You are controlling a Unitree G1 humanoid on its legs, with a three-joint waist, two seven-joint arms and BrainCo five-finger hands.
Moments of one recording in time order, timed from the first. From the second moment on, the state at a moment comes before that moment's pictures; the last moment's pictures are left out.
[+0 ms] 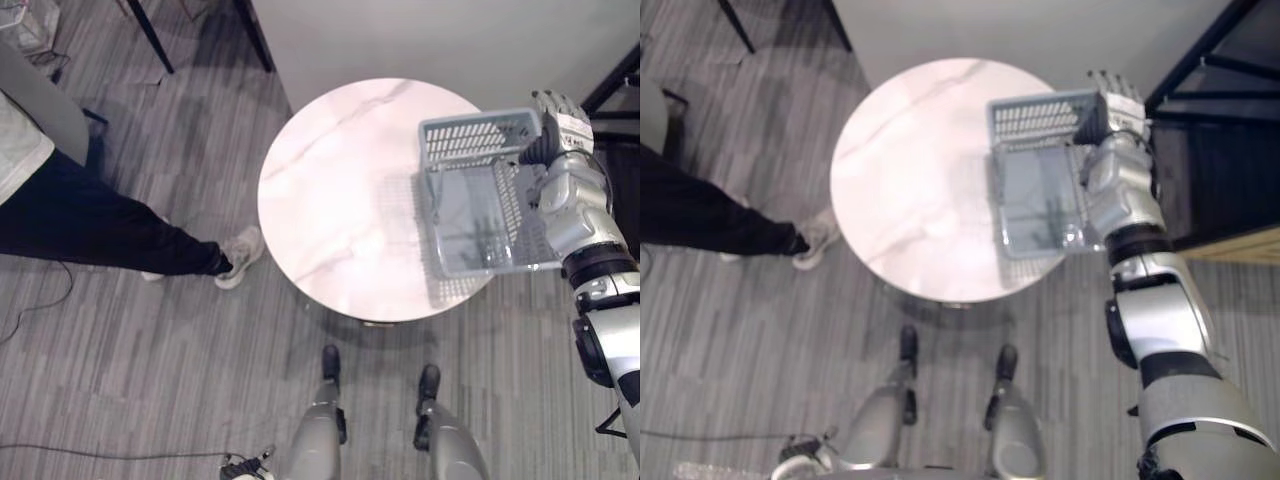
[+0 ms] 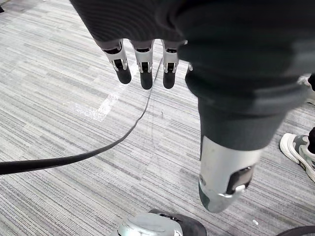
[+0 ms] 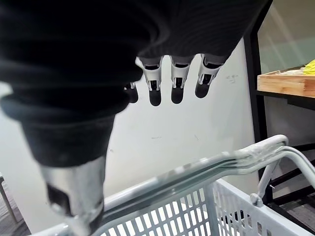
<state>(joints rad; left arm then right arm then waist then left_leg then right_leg) 0.07 0.08 0.15 1.06 -0.27 -0.06 0.40 -1.10 -0.58 0.21 0.94 -0.69 0.07 -0.27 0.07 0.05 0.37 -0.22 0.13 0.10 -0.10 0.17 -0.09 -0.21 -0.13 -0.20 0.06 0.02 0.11</state>
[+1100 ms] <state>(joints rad) 0.07 0.09 0.09 1.05 -0.31 -0.07 0.37 -1.12 -0.58 0.18 1.11 -0.77 0.06 -0.25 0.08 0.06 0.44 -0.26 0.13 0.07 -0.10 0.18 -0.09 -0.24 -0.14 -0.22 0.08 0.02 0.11</state>
